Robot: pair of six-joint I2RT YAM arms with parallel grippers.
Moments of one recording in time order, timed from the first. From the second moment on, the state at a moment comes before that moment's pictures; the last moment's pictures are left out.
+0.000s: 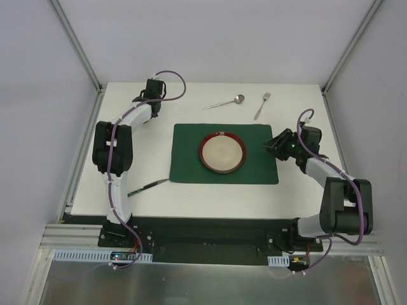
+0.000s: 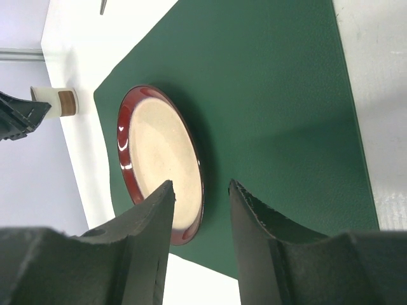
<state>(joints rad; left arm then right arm) -0.20 2.08 1.62 -0.34 -0.42 0.20 -0.04 1.41 0.66 0.08 -0.49 0.77</state>
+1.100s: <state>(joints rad) -0.23 2.11 1.65 -0.35 -0.48 0.18 -0.06 1.43 0.66 0.08 -0.49 0.77</state>
